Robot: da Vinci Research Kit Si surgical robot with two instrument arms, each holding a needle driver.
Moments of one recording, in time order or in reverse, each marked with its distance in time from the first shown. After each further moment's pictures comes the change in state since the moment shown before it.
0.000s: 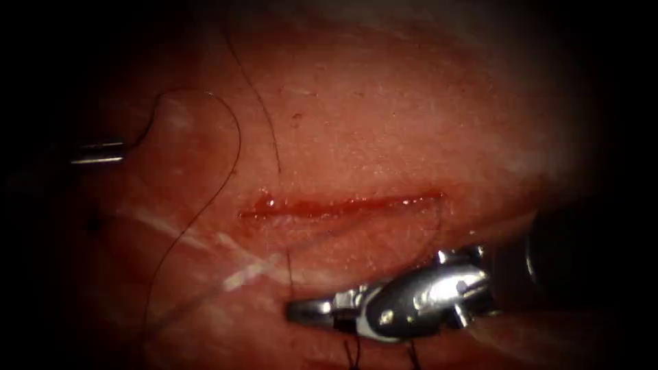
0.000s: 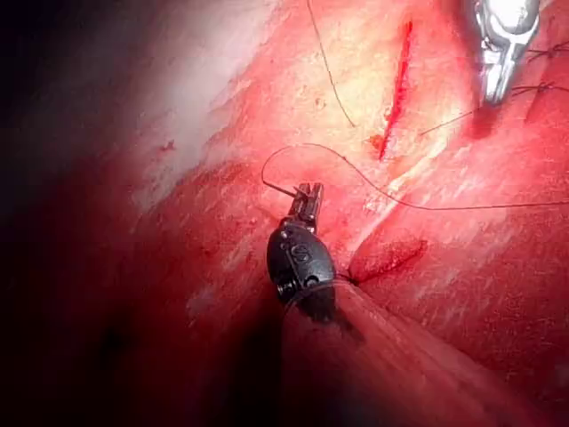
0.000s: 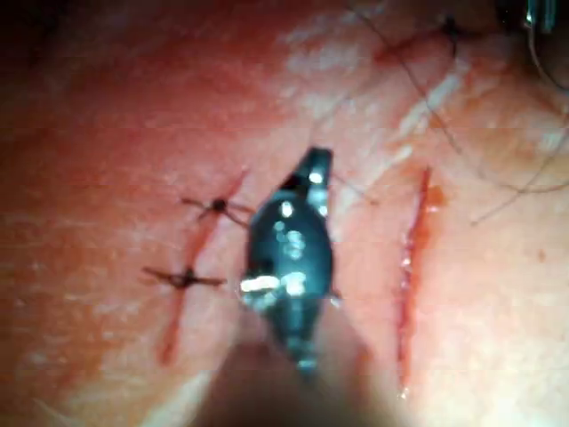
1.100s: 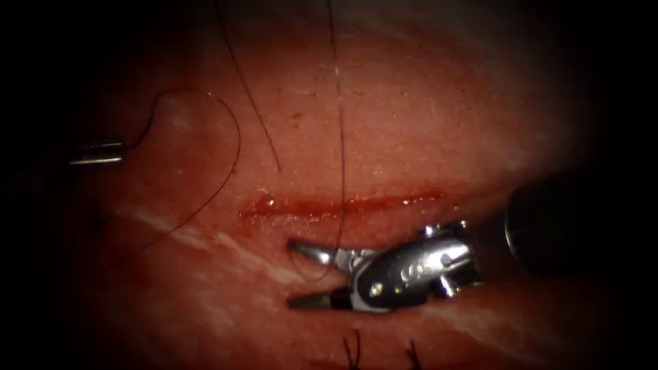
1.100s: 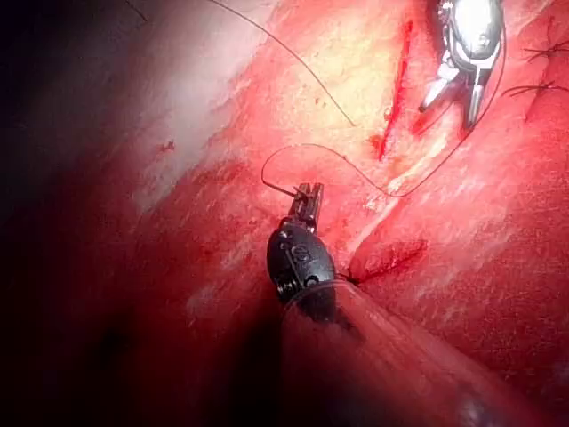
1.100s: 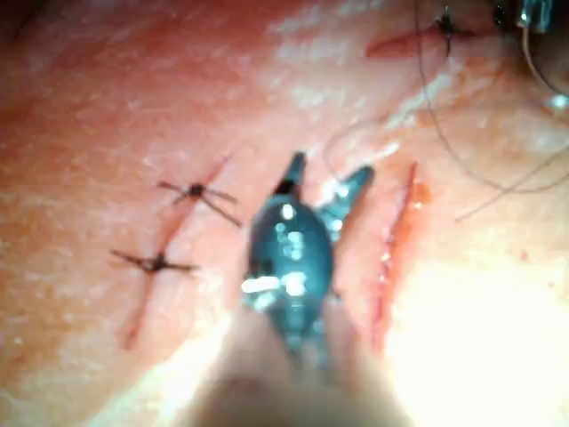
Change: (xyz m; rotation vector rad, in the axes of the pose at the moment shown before) right arm -0.008 0.004 0.003 -0.087 -0.076 -0.048; left arm 0.000 0.000 0.000 0.000 0.000 0.000
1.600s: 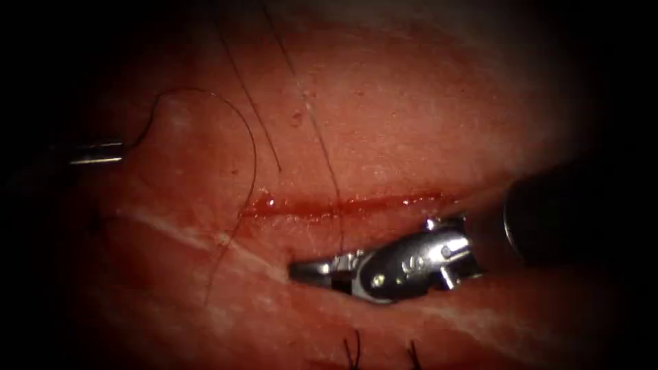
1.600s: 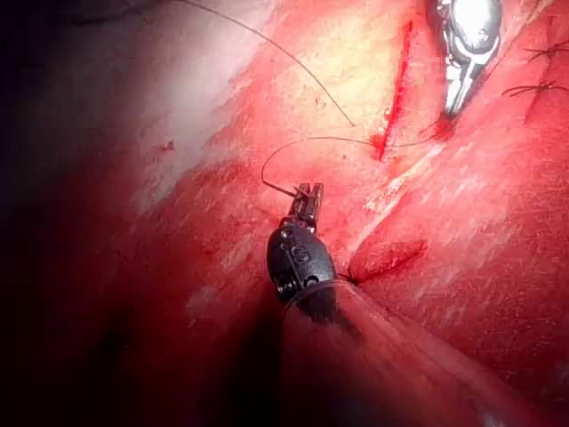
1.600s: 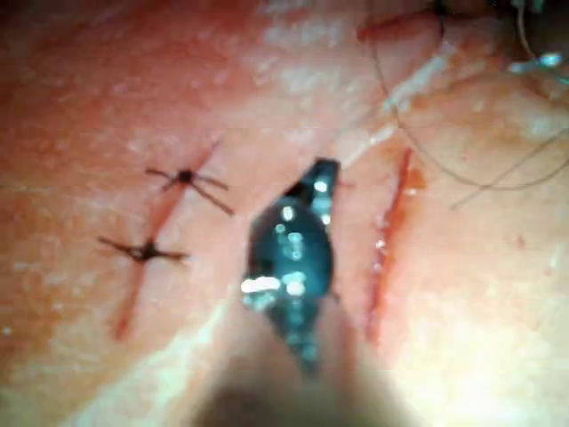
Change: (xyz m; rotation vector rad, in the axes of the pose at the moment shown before) right arm 0.002 0.000 -0.002 0.044 -0.021 0.002; left arm 0.000 0.000 0.000 0.000 0.000 0.000
